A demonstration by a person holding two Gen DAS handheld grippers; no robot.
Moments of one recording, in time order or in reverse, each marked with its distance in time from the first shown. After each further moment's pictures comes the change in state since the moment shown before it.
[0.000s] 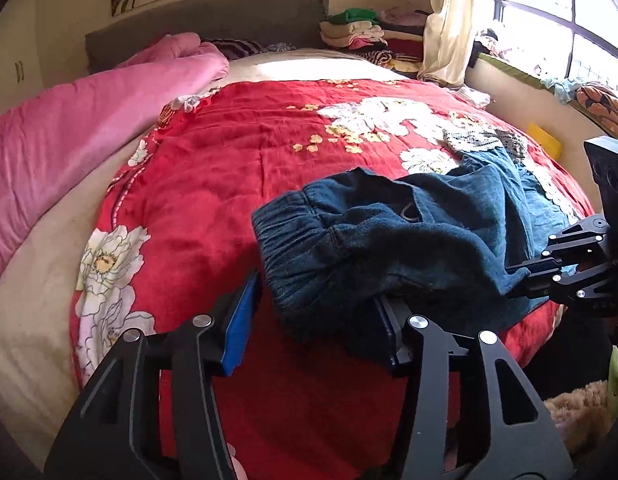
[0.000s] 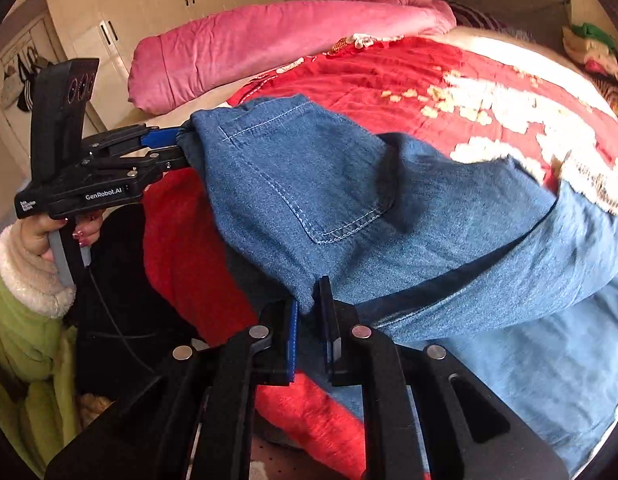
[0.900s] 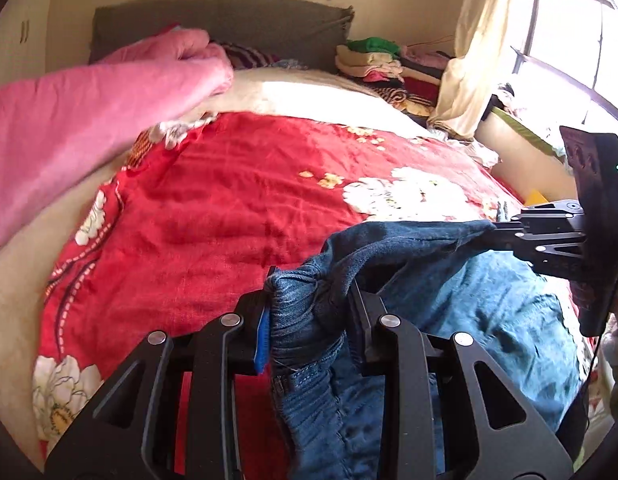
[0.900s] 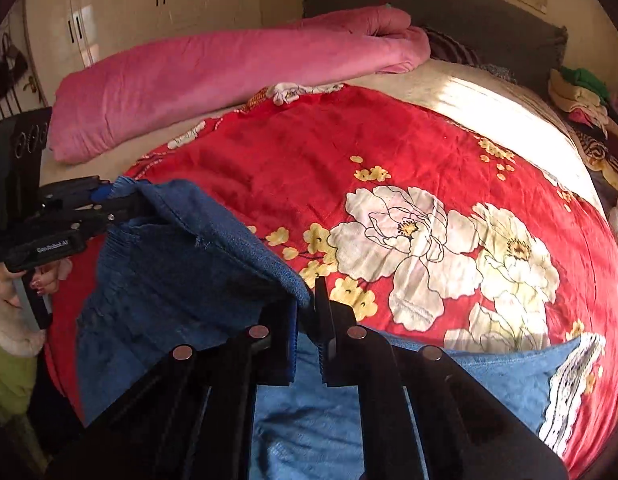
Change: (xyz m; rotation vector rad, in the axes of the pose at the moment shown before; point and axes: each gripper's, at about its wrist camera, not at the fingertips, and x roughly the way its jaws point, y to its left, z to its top) left arm 0.084 0.044 0.126 -0.136 -0.090 -0.096; right arm -0.005 -0.113 0.177 -0.080 -0.088 -0.174
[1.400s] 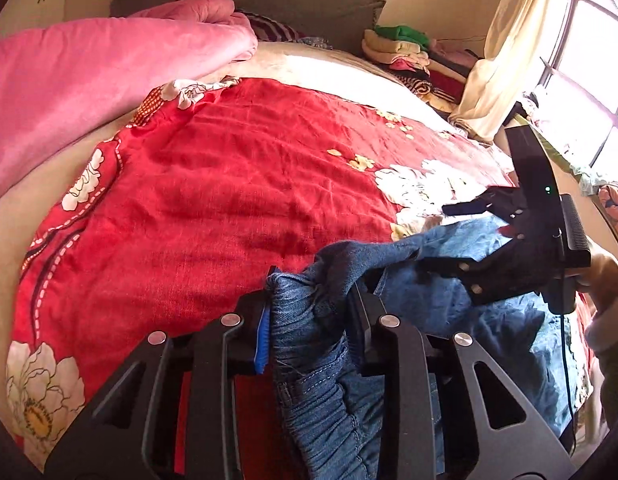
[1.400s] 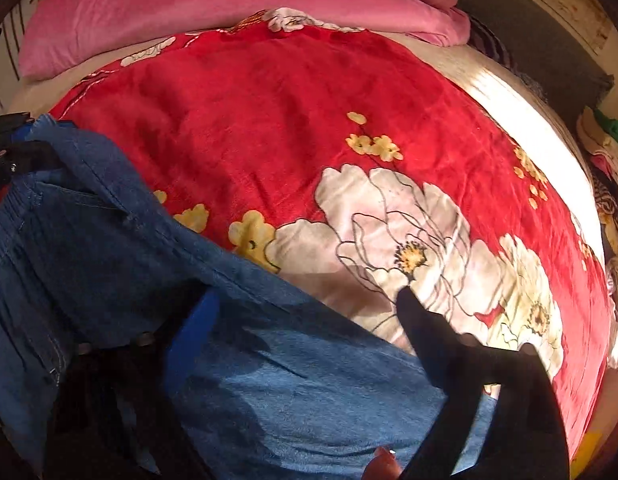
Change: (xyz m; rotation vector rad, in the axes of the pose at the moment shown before) left arm 0.045 0.026 0.001 -0.127 0.085 0.019; right arm 0.135 -0.033 0.034 -0.234 0.250 -0.007
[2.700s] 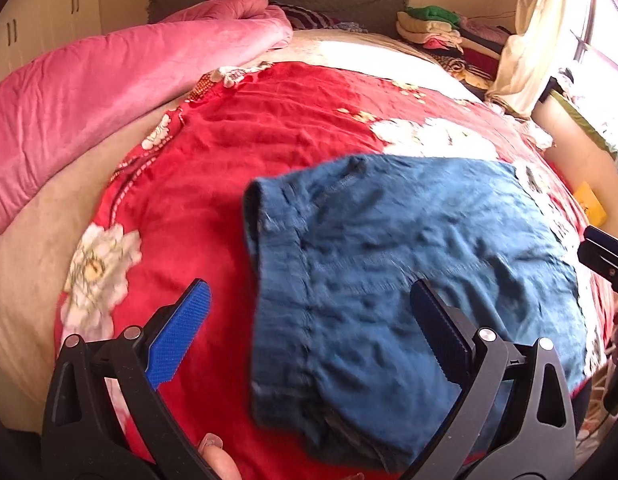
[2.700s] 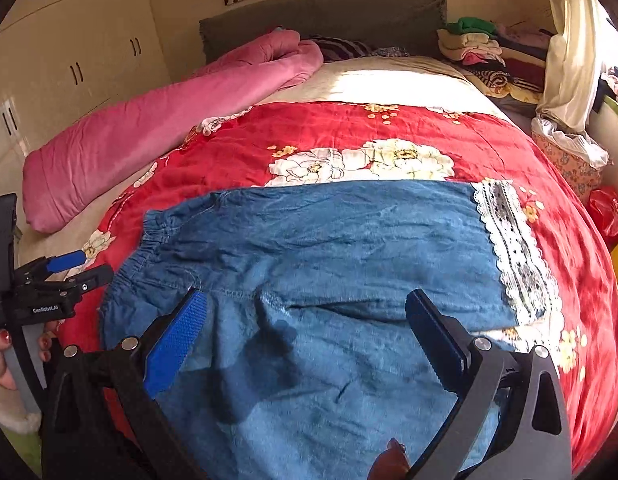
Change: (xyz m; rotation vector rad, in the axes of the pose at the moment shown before) left arm -0.077 -0.060 -0.063 -0.009 0.058 0.231; right arm -0.178 0.057 -0.159 0.572 -0.313 -0.156
